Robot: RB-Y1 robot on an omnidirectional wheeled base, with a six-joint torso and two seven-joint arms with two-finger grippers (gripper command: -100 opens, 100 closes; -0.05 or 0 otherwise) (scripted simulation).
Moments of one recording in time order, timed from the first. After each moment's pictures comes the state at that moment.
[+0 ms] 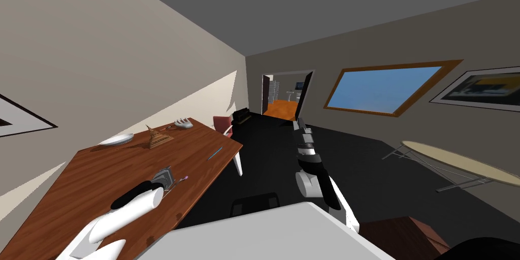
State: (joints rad) left arm 0.17 0.32 0.51 -1.53 0.20 0.59 0.17; right arm 0.46 -0.04 0.02 -2.32 0.01 -0.40 0.06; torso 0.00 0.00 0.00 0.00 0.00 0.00
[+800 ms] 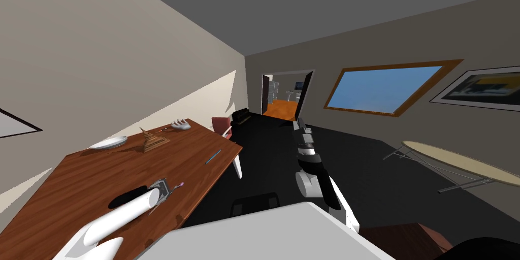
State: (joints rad) left arm 0.12 0.35 0.57 -1.39 0.24 0.77 0.22; right arm 0.46 -0.04 0.02 -2.32 0.01 -0.40 0.06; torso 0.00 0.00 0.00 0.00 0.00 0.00
